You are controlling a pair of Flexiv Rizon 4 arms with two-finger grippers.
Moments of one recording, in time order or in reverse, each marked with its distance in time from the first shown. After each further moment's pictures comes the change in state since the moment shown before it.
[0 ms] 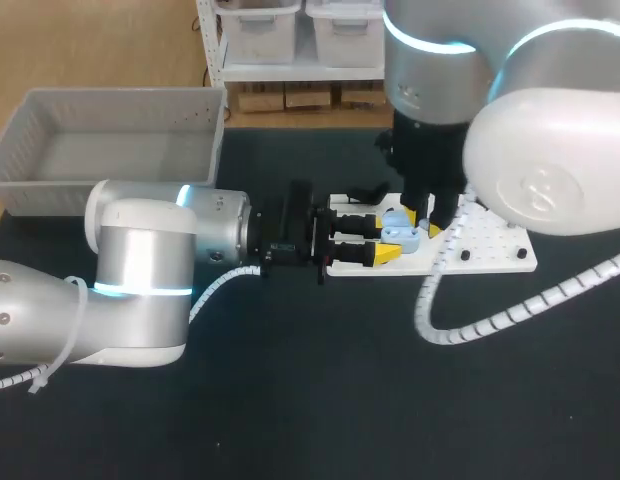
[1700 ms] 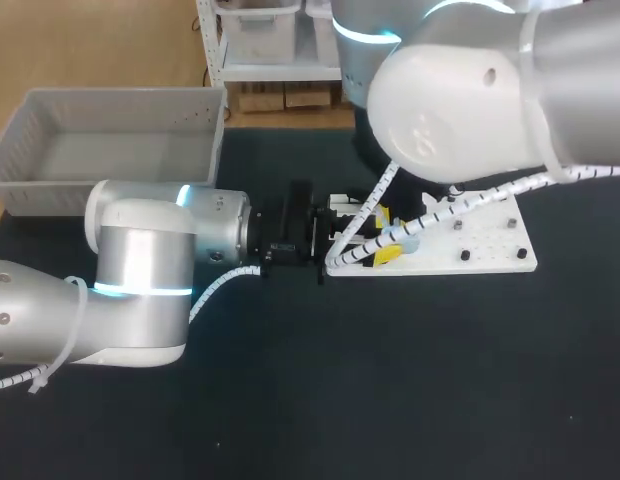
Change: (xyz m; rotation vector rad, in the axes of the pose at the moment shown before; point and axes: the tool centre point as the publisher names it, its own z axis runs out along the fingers) left arm 0.000 0.000 0.000 0.000 0.000 0.000; right arm -0.006 0.040 0.039 0.121 0.045 0.125
